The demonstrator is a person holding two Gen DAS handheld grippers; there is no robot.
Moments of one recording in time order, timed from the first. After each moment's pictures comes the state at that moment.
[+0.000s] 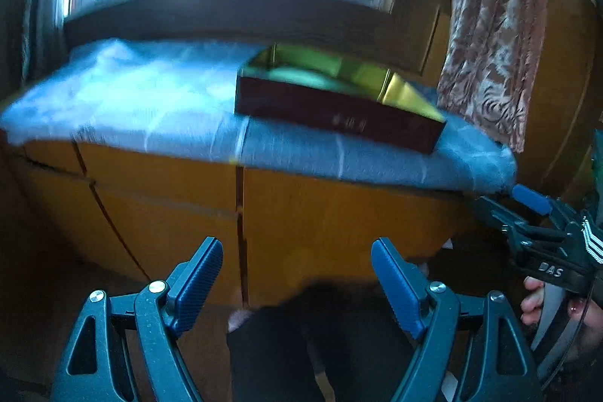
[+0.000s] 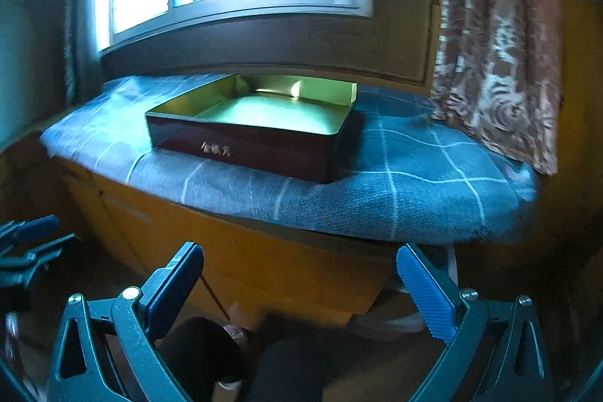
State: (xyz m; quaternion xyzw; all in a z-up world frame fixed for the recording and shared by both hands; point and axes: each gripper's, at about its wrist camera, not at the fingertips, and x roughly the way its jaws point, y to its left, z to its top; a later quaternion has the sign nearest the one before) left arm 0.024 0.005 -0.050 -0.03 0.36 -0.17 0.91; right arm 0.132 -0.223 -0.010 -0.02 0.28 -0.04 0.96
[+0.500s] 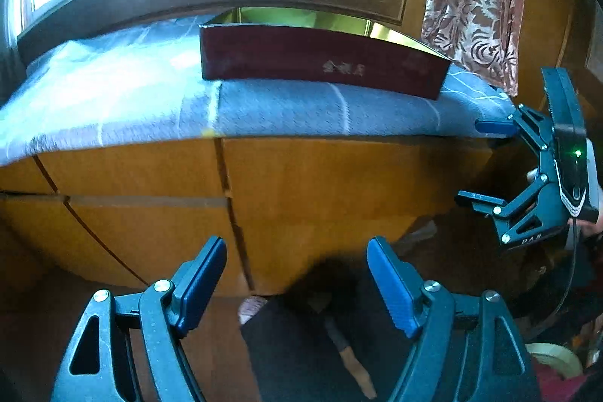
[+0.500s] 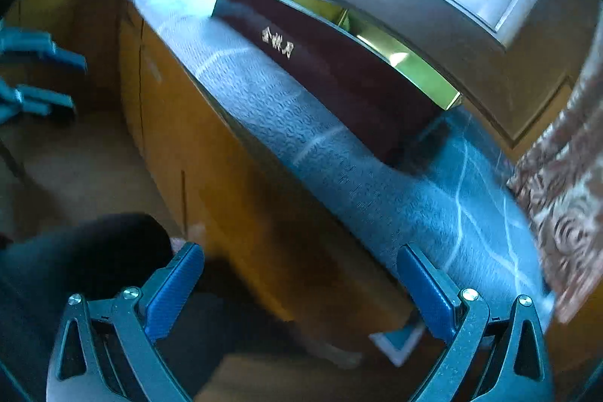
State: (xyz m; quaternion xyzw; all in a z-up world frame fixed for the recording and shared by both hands) left arm 0.058 -0.007 -0.082 0.05 0.39 -0.23 0.89; right arm 0.197 -0.219 -0.069 -0.28 0.36 0.09 0.89
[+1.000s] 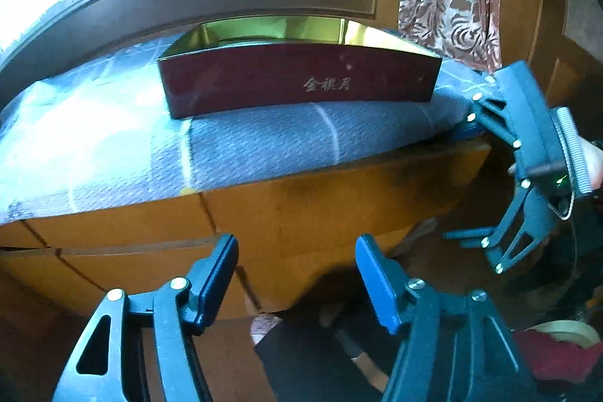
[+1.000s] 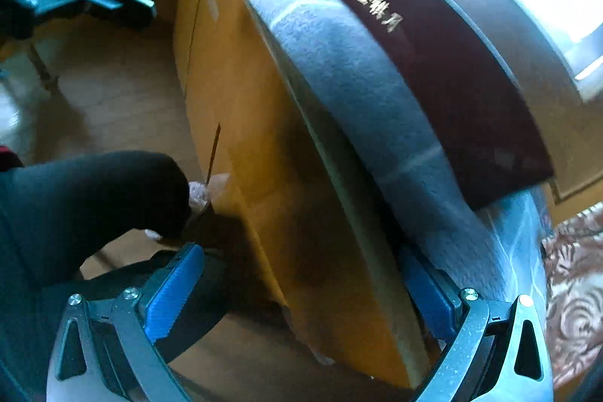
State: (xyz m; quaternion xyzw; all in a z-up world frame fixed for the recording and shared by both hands) left arm 0.090 -0.019 -0.078 0.10 0.37 -0.28 0.88; right arm 0.226 -0.197 -0.097 -0.37 0.42 0.19 0.81
